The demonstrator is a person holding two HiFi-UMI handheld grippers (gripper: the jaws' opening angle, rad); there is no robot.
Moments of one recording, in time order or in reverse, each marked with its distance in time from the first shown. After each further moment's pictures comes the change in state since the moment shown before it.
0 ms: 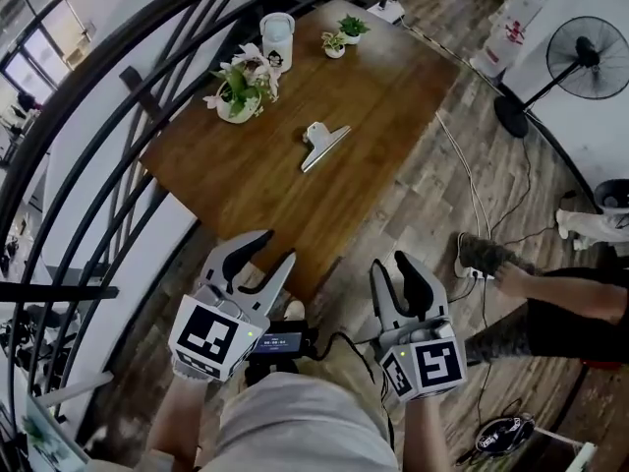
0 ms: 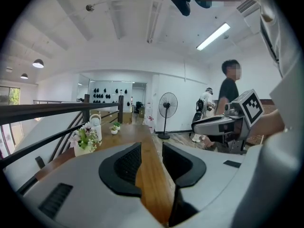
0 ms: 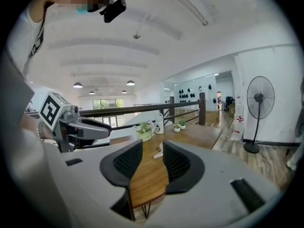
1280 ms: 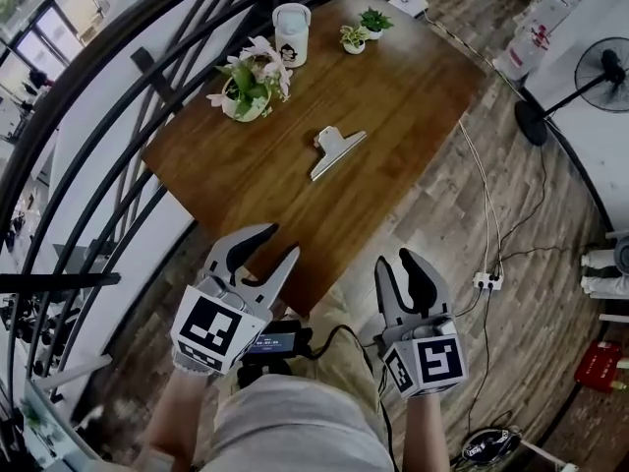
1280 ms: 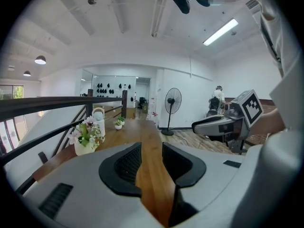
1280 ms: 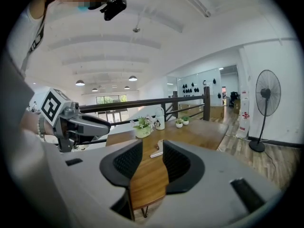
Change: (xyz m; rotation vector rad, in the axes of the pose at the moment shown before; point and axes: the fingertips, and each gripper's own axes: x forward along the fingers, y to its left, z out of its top) left arm 0.048 0.036 -0.015 -0.034 0.059 0.035; right arm 0.060 -0.031 -0.013 -0.004 0.062 0.051
